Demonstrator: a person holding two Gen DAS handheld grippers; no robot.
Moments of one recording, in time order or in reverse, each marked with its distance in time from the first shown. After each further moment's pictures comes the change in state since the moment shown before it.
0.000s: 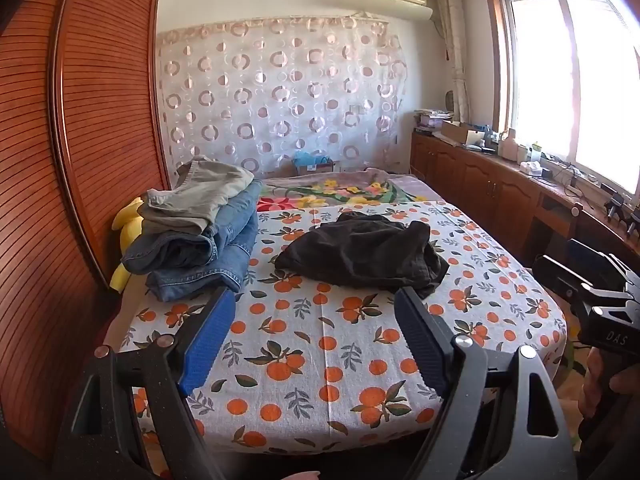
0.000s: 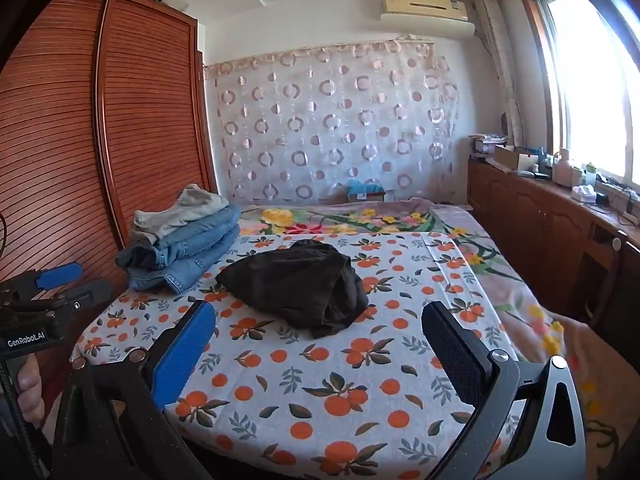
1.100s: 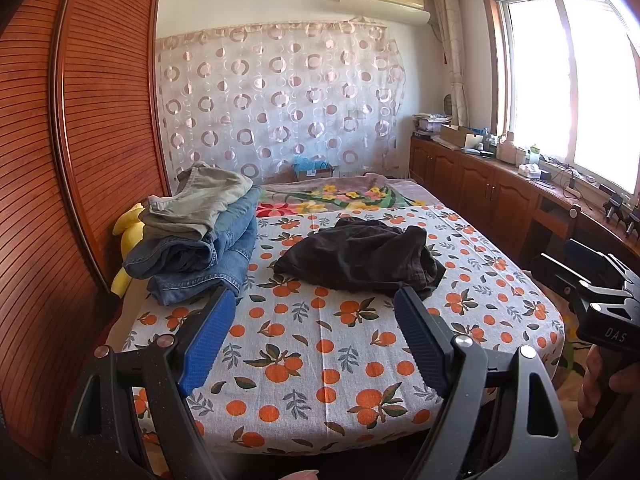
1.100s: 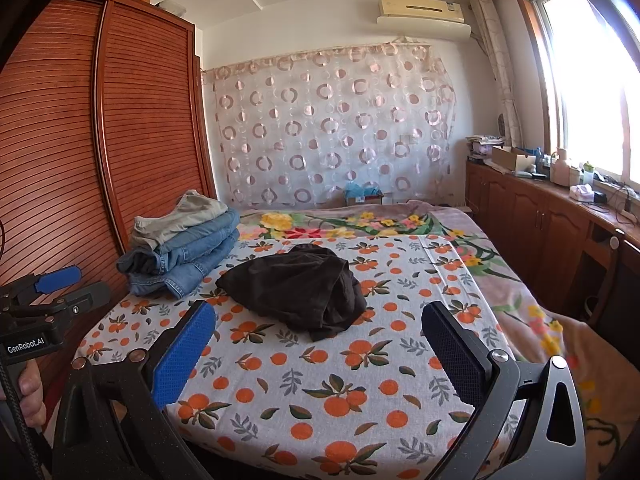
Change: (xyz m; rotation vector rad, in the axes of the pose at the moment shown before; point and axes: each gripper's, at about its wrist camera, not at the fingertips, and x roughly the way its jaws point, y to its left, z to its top) left arm 0.000 -0.001 0.000 0.008 -0.013 0.004; right arm -0.004 0.000 0.002 0.002 -0.013 -0.003
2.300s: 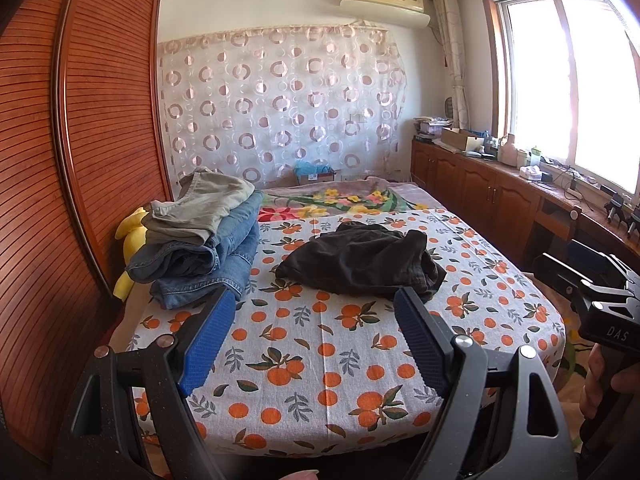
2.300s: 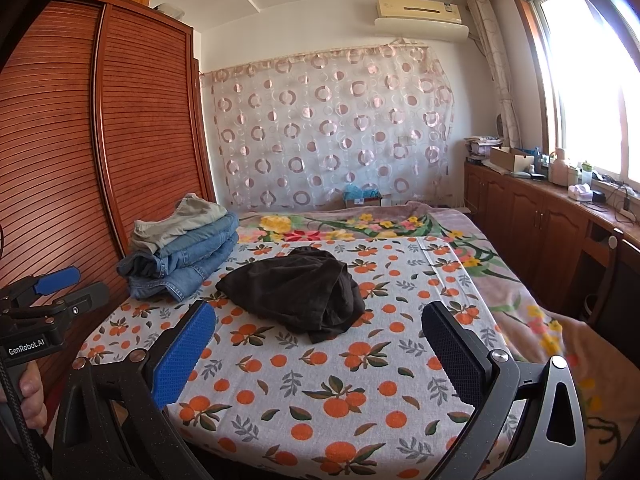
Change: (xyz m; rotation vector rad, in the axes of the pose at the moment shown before) left arm -0.008 -0.003 0.006 0.004 -0.009 0.000; right arm -0.004 0.001 -0.001 0.007 -0.009 -0.004
